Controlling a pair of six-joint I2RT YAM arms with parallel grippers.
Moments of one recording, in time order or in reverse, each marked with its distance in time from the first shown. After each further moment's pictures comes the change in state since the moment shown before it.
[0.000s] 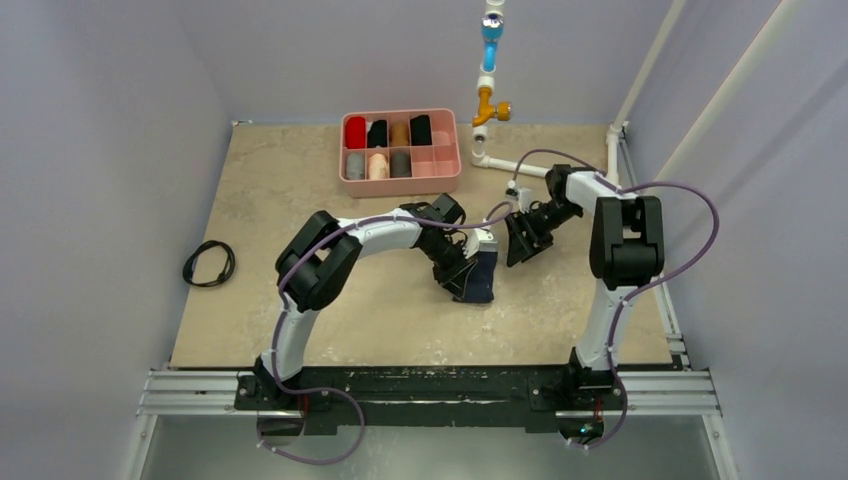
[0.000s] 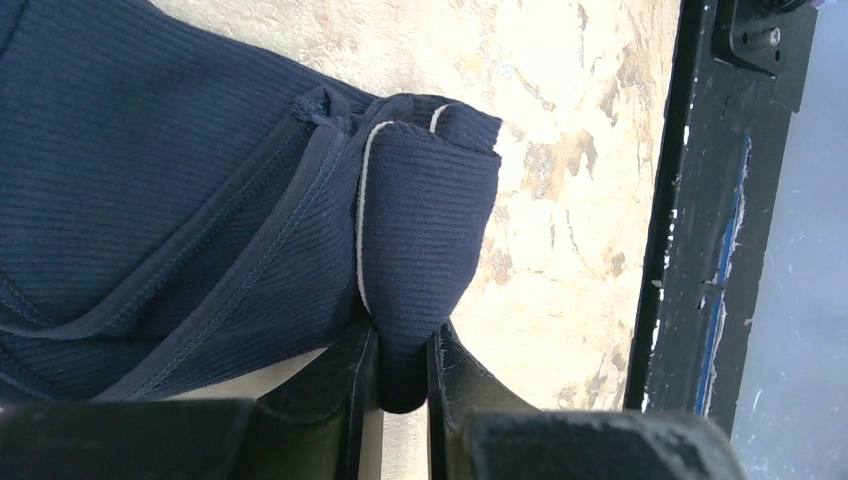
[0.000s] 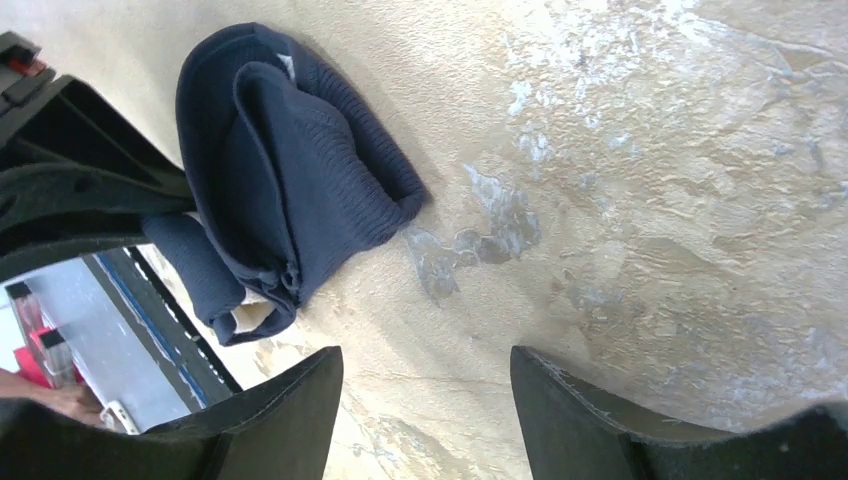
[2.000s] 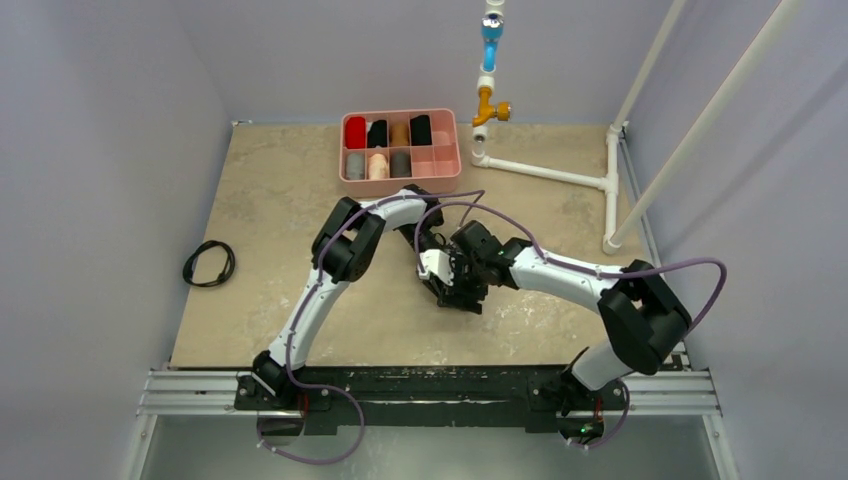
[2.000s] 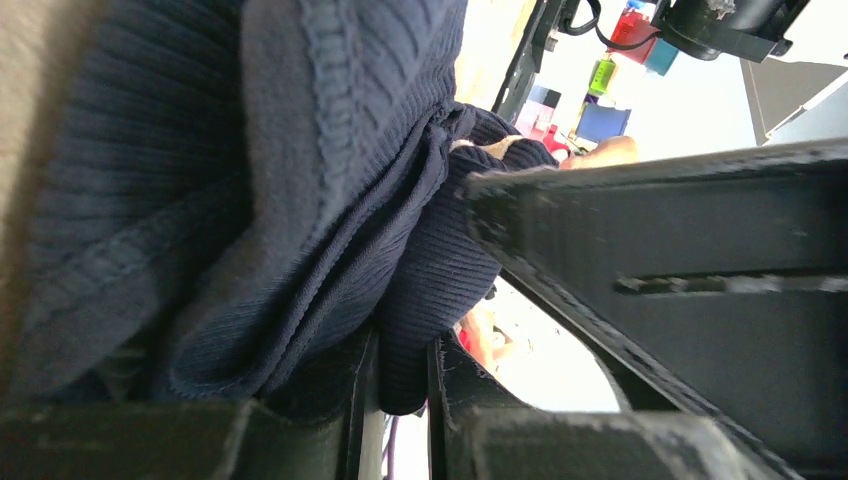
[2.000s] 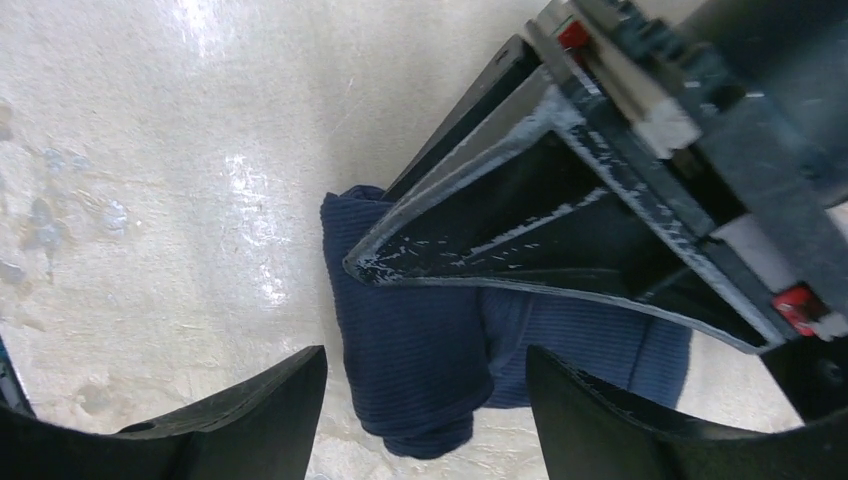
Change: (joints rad) left arm 0.153 0.439 0.467 -0.771 0.354 -0.056; right arm 0.717 -0.517 -0.499 0.575 0.418 -0.061
